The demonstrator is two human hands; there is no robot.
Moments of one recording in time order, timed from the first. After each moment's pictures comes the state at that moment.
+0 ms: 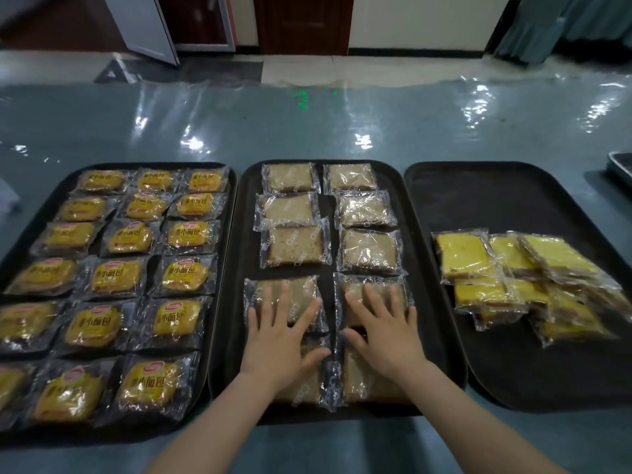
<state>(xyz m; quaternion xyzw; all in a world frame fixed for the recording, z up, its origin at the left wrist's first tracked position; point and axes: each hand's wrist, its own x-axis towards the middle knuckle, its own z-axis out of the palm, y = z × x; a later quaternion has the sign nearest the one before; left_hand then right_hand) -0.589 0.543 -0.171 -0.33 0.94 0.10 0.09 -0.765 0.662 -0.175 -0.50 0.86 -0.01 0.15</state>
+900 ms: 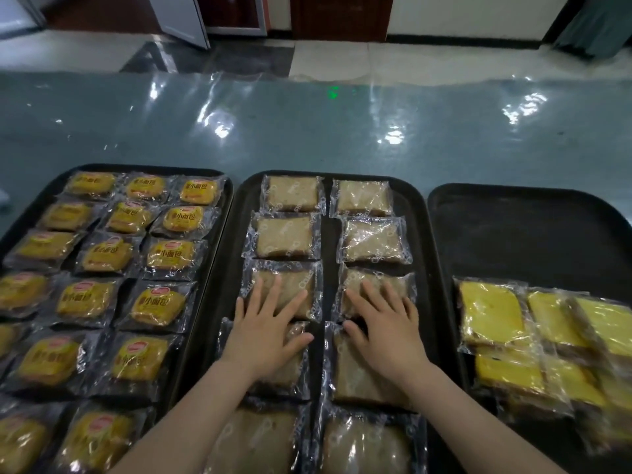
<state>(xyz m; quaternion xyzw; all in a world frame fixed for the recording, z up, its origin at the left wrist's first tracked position) -0.653 0.464 -0.179 -0.37 0.92 0.12 0.10 -0.849 0.590 -0.173 -0.55 0.82 -0.05 0.15</state>
